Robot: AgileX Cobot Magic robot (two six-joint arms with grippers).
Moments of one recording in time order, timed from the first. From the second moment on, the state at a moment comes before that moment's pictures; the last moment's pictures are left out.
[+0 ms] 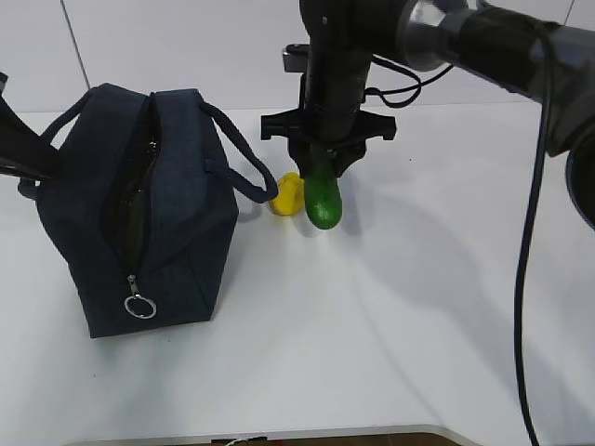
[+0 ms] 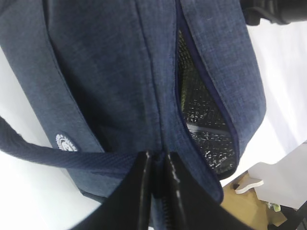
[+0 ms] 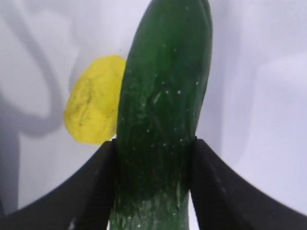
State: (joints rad) left arm 0.05 1.51 -1.12 -0.81 1.04 0.54; right arm 0.50 2.37 -2.24 -0.13 1.22 0.49
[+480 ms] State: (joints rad) left arm 0.05 1.51 -1.11 -0.92 1.04 0.58; right arm 0.50 2.22 -2.25 -0.10 1.24 0.38
